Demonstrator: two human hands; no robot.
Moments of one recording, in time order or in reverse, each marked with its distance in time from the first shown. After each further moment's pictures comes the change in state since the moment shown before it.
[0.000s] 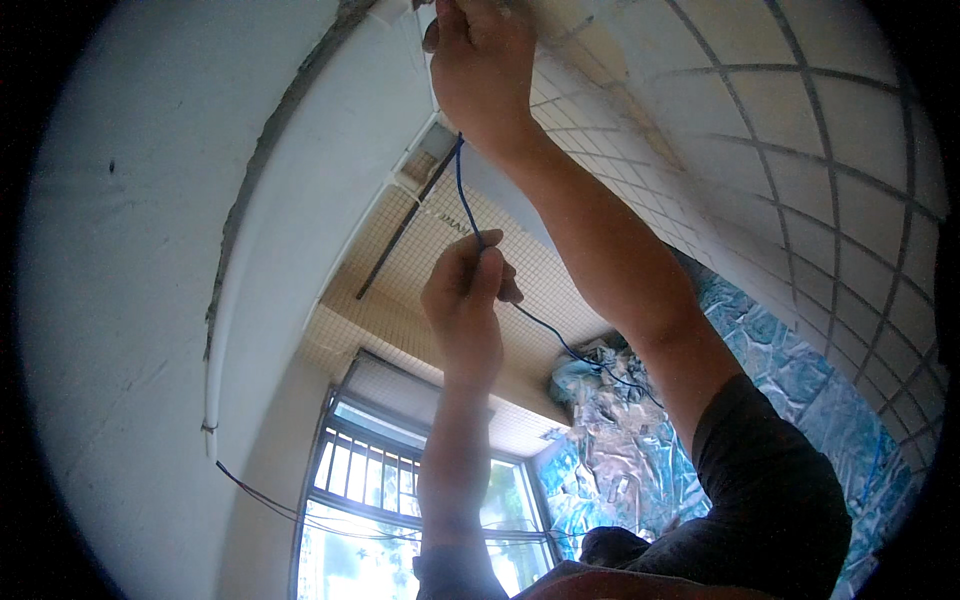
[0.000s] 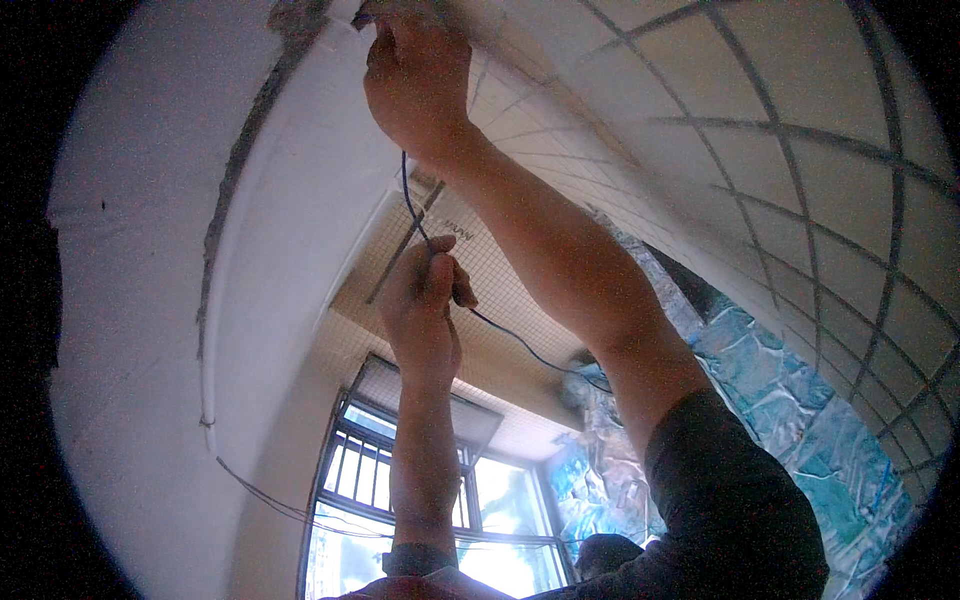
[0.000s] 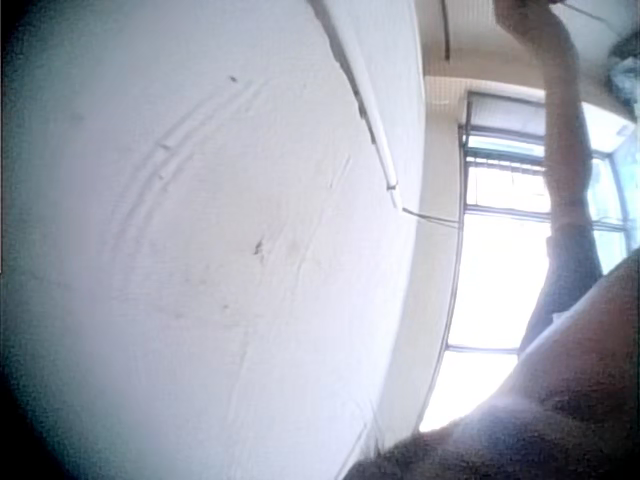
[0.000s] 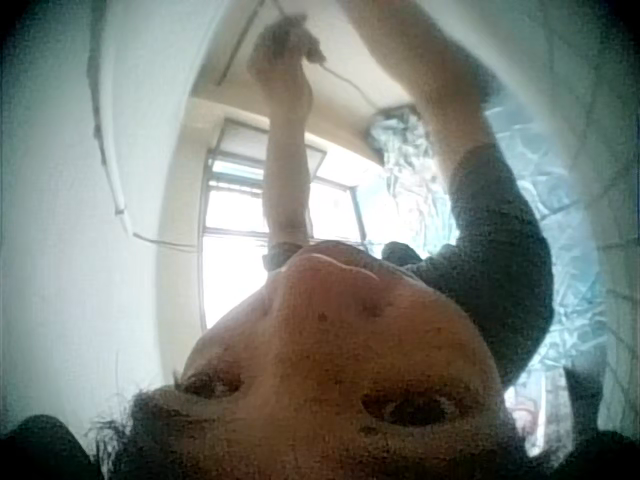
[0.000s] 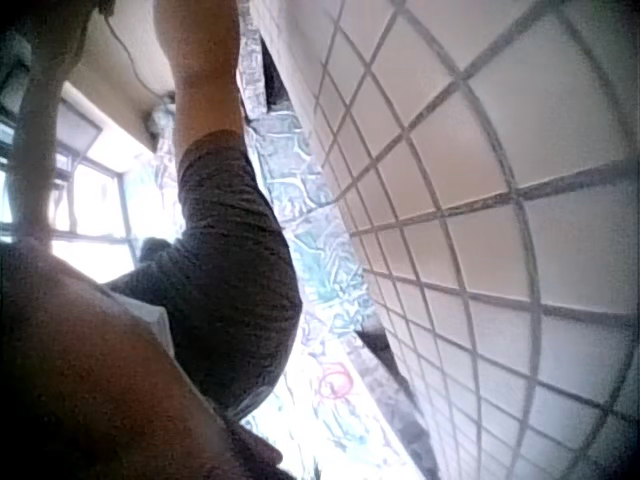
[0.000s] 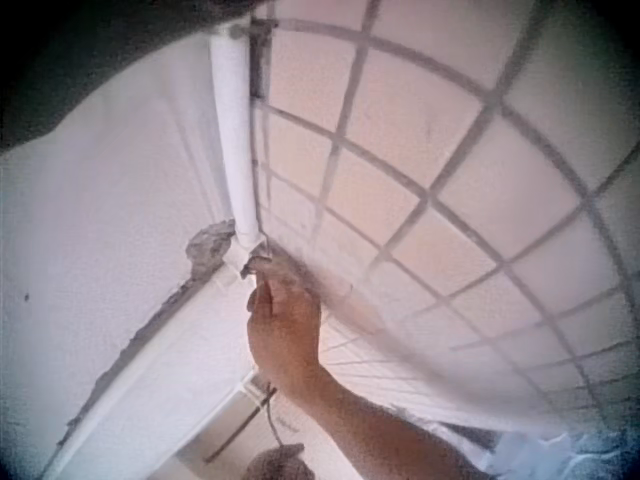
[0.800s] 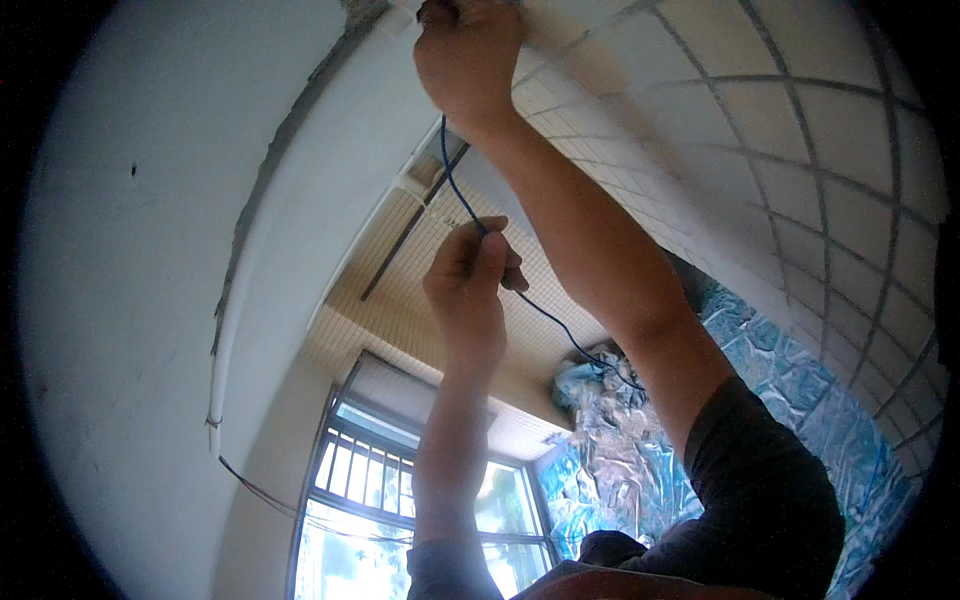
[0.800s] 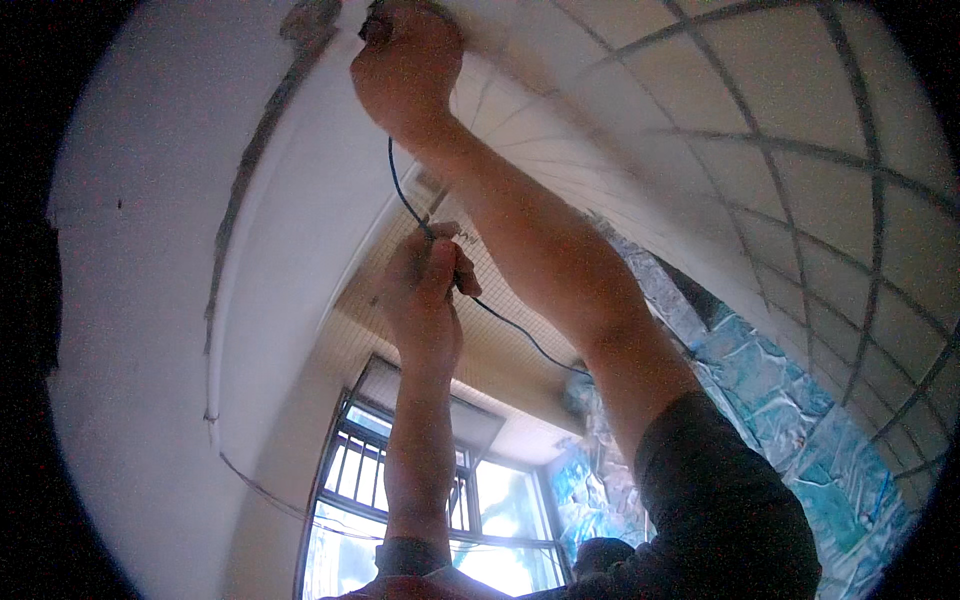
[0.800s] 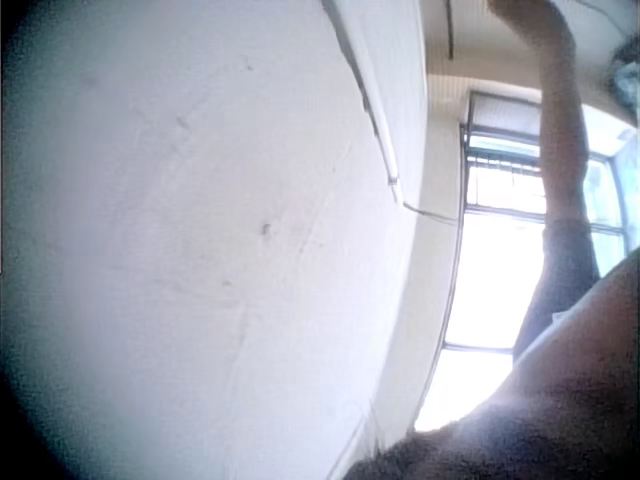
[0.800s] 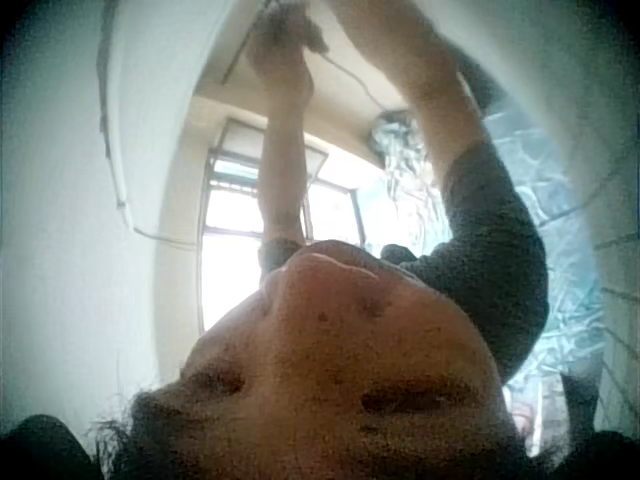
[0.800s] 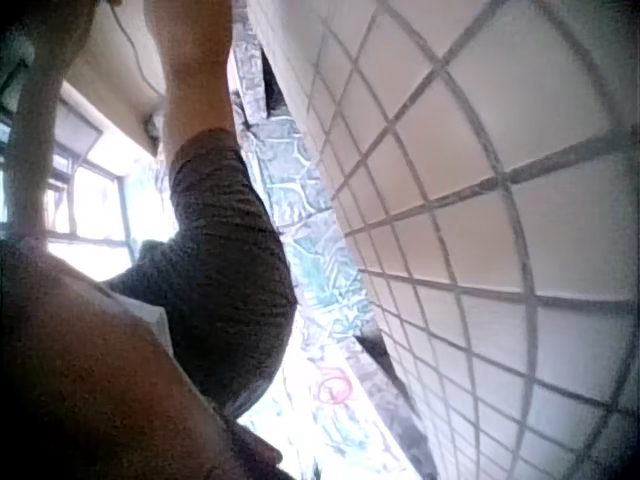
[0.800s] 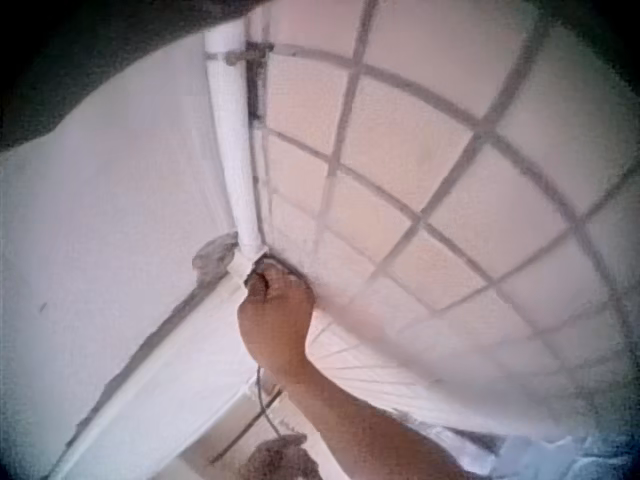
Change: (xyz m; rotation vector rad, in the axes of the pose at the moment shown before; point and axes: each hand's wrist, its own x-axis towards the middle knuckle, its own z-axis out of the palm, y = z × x) left_hand 0.011 0.014 0.020 -0.017 -0.013 0.024; right_hand 0.024 -0.002 0.009 -0.030 0.144 -0.043
